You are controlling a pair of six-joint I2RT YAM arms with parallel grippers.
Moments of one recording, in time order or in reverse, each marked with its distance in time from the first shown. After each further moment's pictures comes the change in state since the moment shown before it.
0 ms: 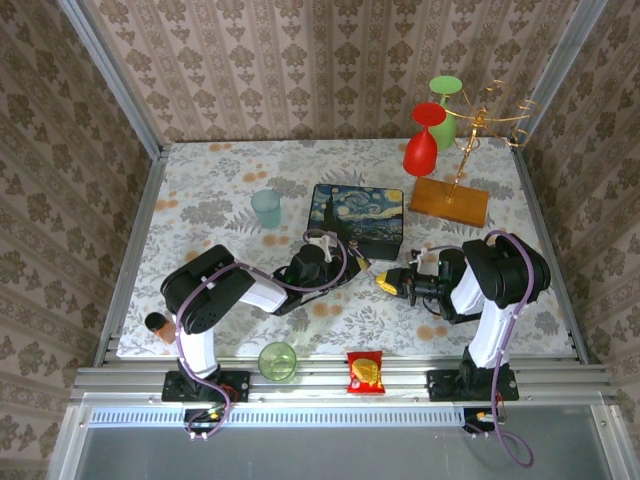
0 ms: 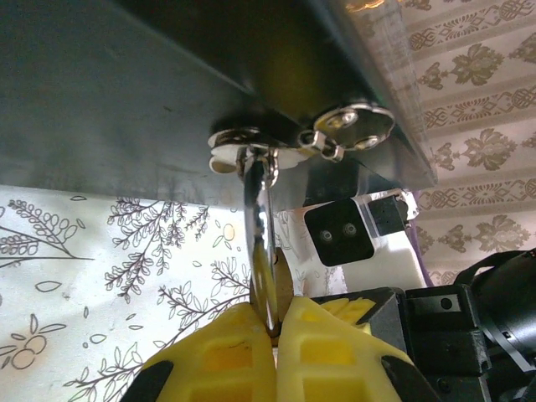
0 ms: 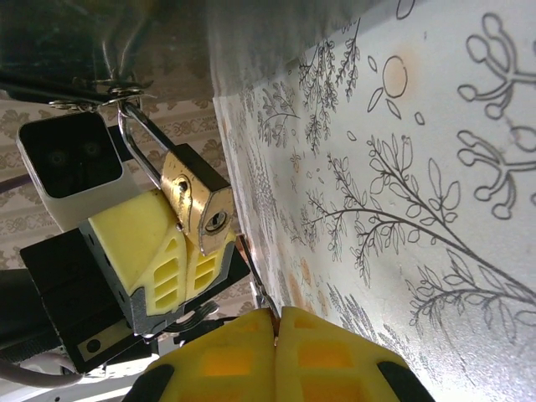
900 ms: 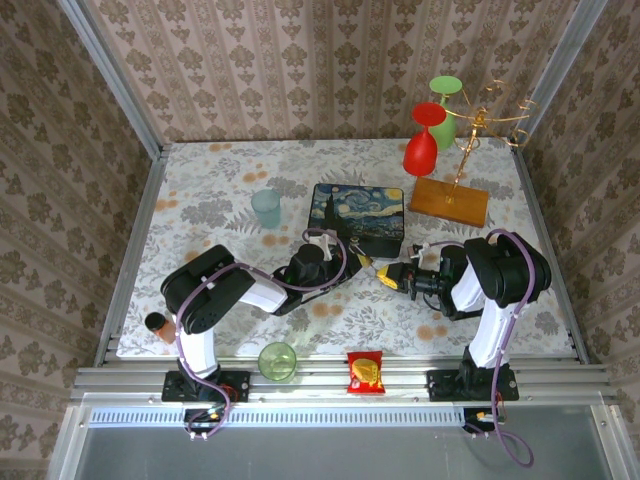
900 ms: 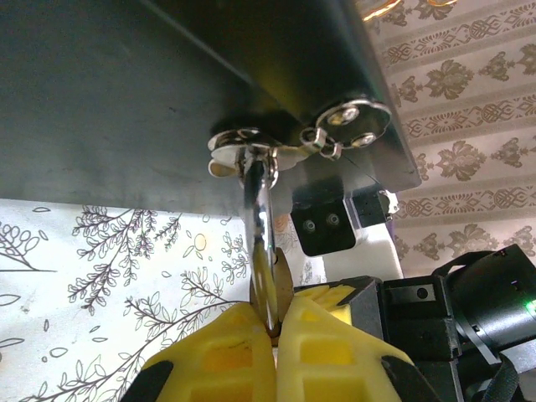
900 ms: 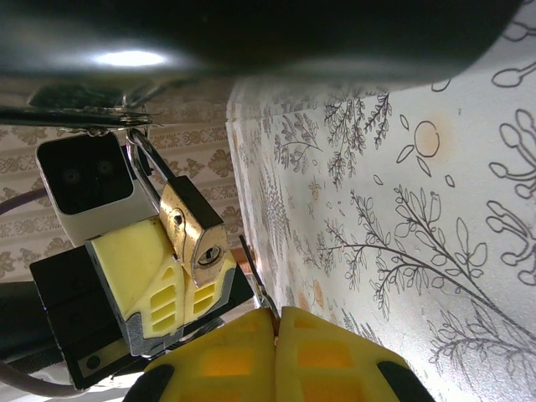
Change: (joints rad) left arm -0.001 0.000 0.000 0.047 0.000 -0.042; right arm -0.016 0.003 0.026 0.016 0.000 0.000
